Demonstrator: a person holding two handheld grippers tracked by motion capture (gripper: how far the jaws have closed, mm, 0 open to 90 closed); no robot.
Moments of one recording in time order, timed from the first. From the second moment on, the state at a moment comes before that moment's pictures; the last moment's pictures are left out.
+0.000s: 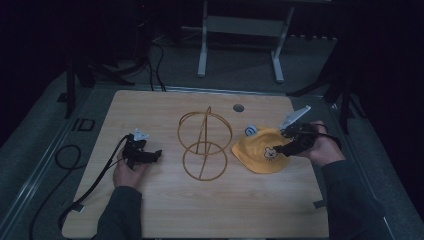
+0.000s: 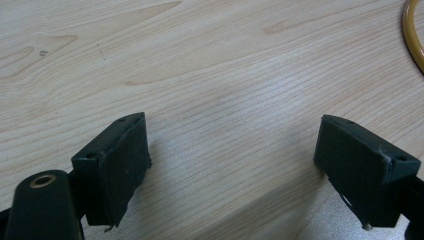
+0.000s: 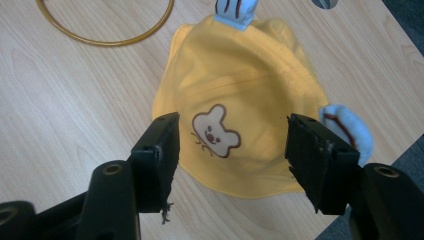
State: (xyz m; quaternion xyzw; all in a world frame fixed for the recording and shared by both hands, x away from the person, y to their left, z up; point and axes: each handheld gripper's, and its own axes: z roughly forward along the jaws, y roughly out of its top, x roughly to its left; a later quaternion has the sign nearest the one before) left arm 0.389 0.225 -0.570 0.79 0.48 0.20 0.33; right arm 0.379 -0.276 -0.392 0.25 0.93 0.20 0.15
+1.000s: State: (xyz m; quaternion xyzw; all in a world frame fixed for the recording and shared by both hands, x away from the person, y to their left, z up) left arm 0.389 0.225 -0.570 0.79 0.48 0.20 0.33; right arm 0.451 -0.248 -0.407 0.29 0.94 0.12 0.13
